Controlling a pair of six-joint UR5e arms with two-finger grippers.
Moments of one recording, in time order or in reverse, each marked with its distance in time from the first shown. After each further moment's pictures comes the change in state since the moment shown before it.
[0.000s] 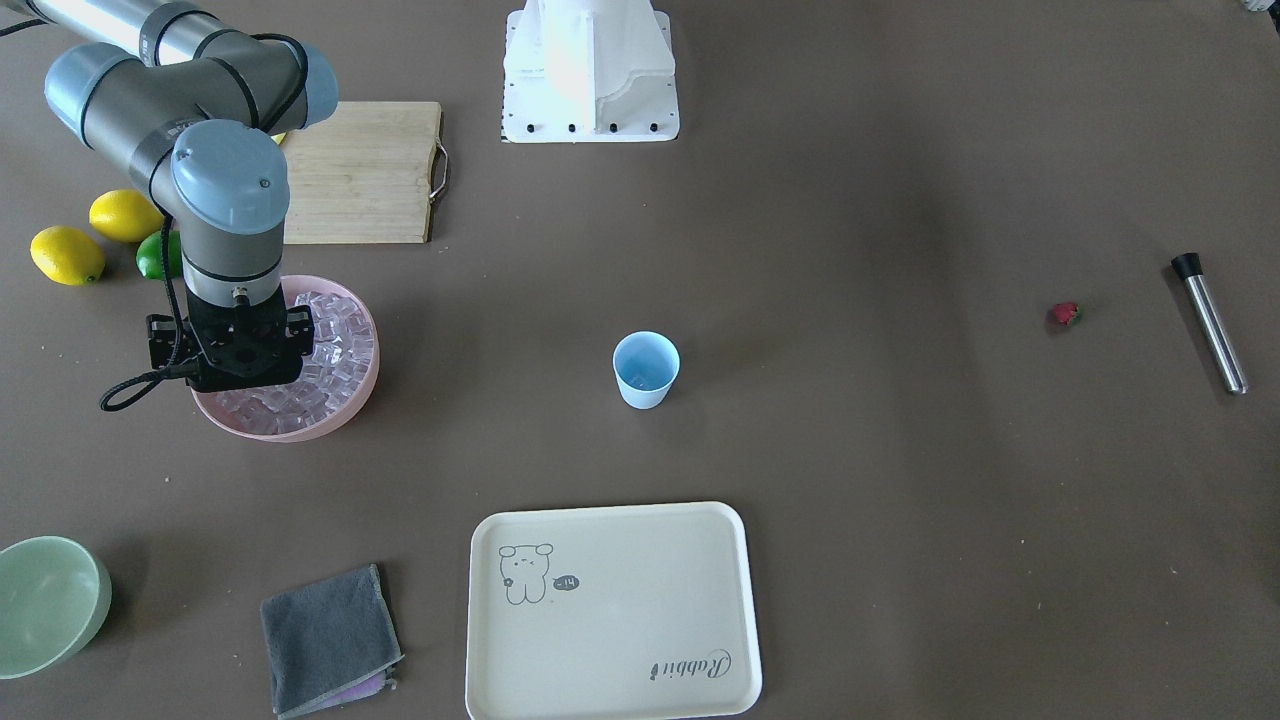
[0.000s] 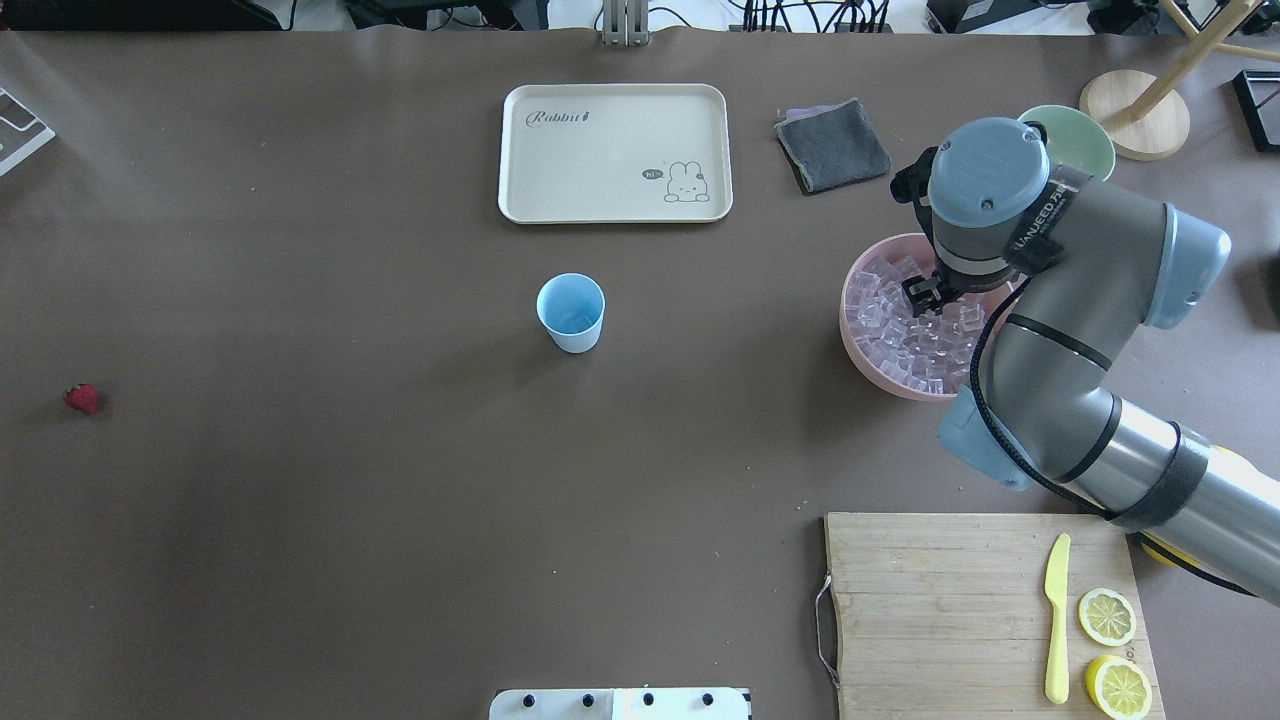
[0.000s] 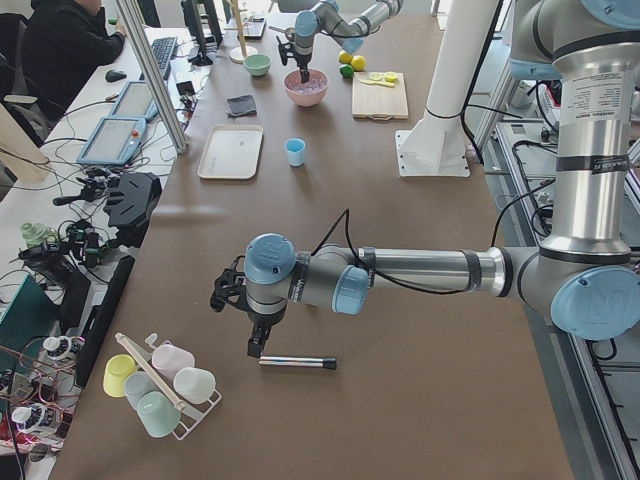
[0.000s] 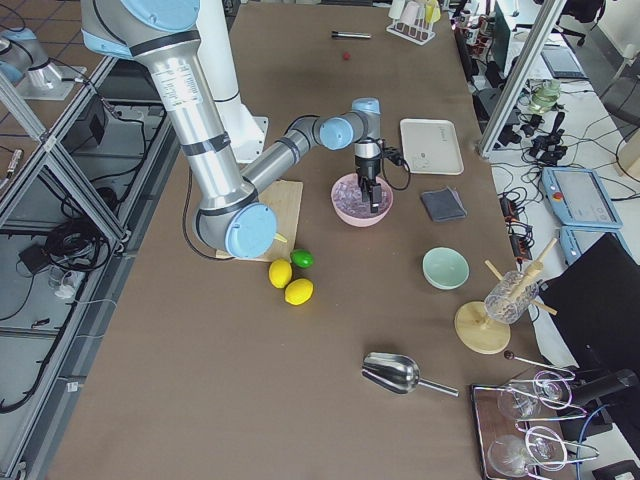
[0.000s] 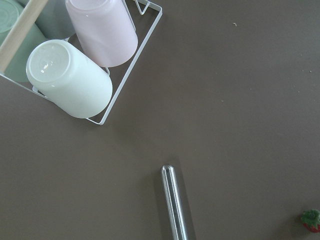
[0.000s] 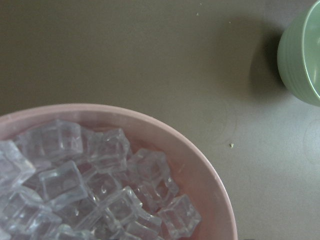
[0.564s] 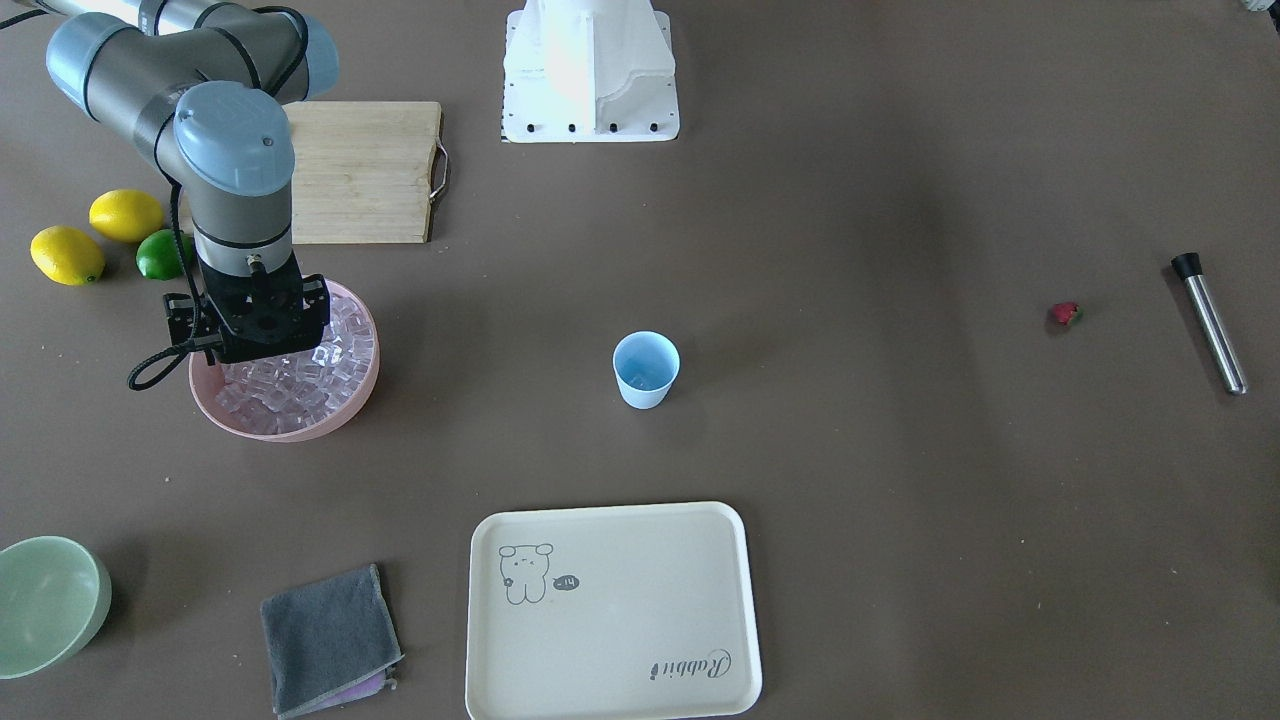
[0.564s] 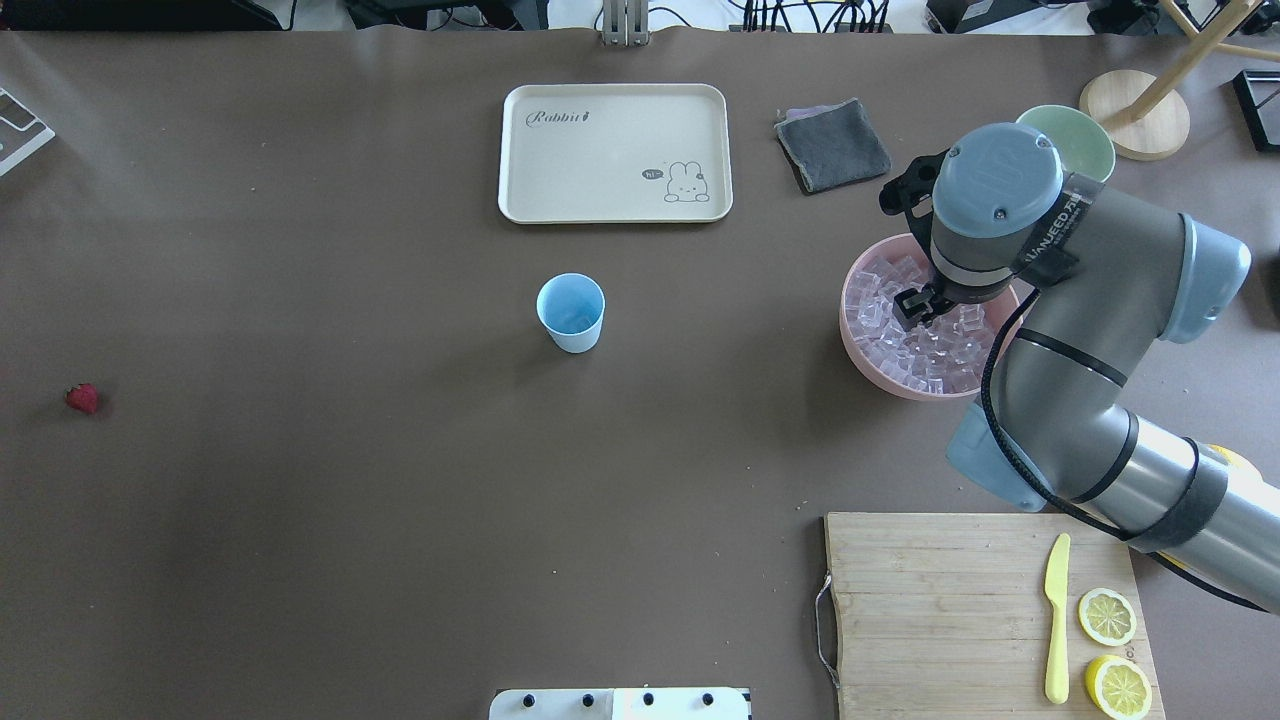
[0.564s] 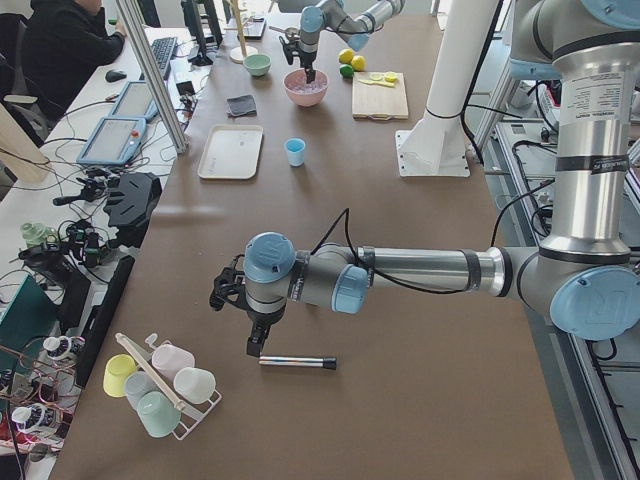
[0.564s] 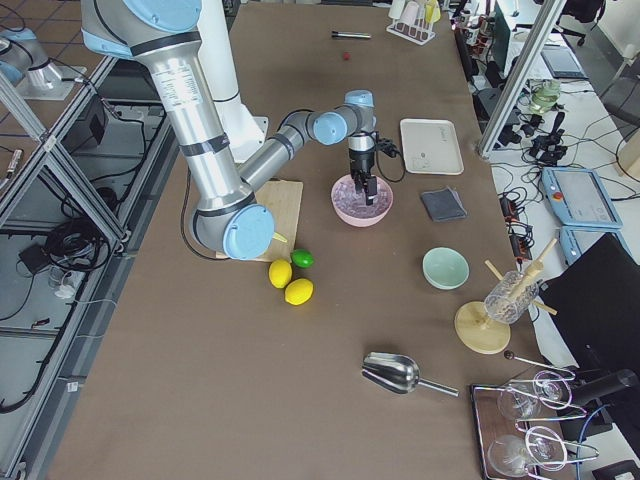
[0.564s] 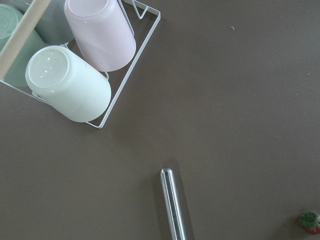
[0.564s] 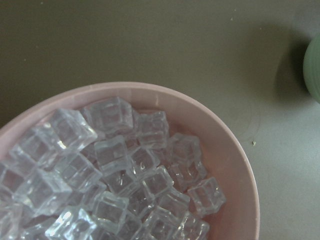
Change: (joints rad) left arm 0.000 -0.002 -0.001 0.000 0.000 0.000; right arm -0.010 -0.013 0.066 0.001 0.032 -0.053
